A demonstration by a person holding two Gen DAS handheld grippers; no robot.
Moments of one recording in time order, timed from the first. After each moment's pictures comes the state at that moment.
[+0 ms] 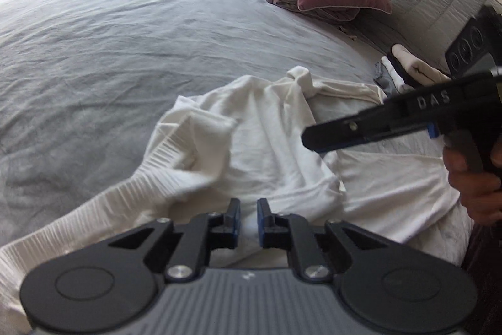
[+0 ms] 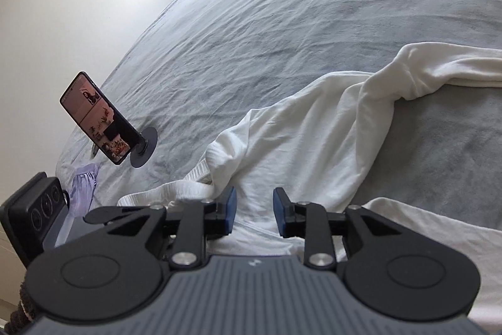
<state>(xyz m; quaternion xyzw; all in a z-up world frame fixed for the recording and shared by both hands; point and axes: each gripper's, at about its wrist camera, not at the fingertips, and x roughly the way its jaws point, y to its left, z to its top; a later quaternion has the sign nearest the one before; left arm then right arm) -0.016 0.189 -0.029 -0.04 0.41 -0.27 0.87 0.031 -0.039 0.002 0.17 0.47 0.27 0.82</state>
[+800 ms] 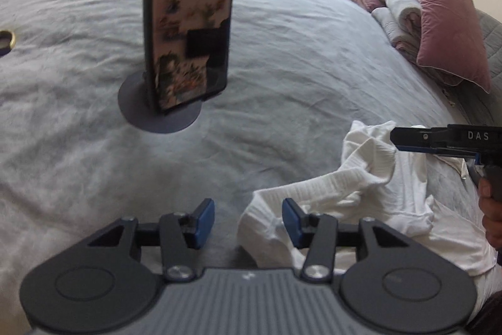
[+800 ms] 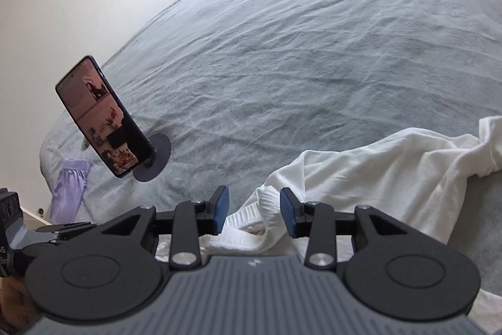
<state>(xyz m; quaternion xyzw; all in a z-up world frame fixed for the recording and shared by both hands) -0.029 0.333 -0.020 -0.16 0.45 -0.07 0.88 0.068 0.053 0.016 0.07 0.45 0.27 0.85</state>
